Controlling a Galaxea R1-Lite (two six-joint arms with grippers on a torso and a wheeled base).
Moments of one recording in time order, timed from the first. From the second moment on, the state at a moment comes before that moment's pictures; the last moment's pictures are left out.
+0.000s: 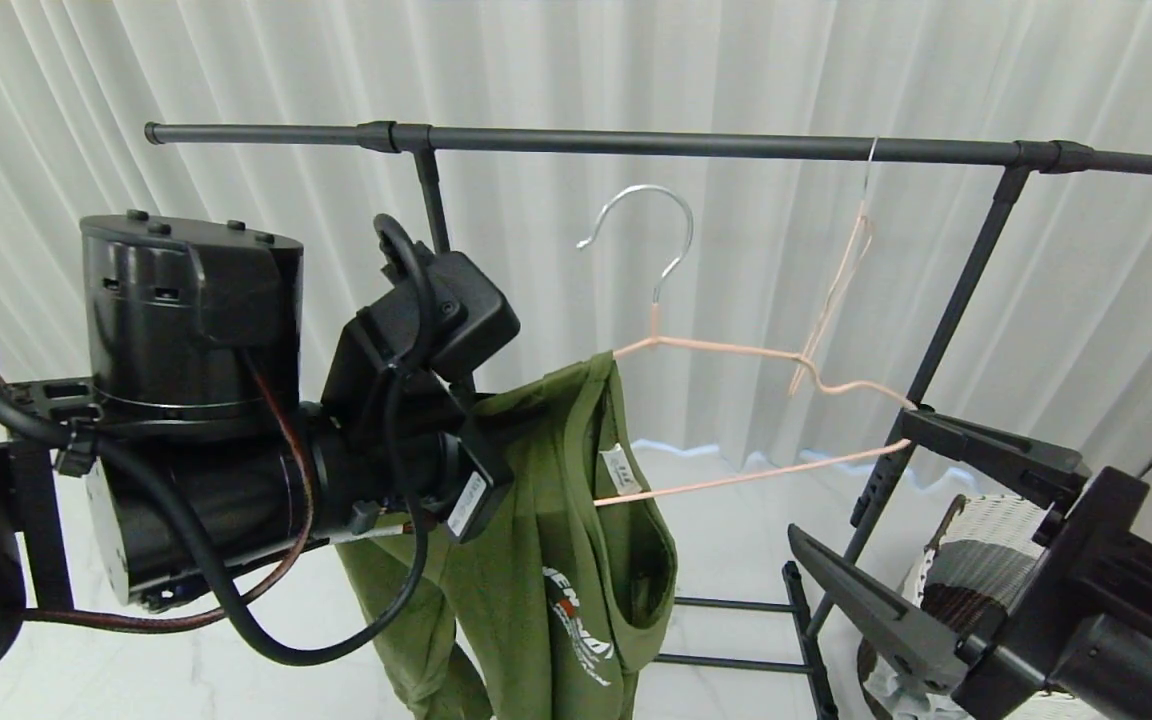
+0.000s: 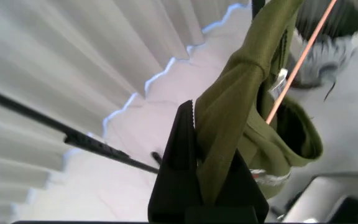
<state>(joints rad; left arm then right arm) -0.66 1.48 -0.90 -0.25 -0.02 0.42 1.13 1.28 -0.39 -0.97 -0.36 -0.19</state>
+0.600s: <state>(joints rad) -0.72 1.45 -0.96 -0.25 0.04 0.29 1.16 1.47 -0.47 -0.97 -0.37 0.18</state>
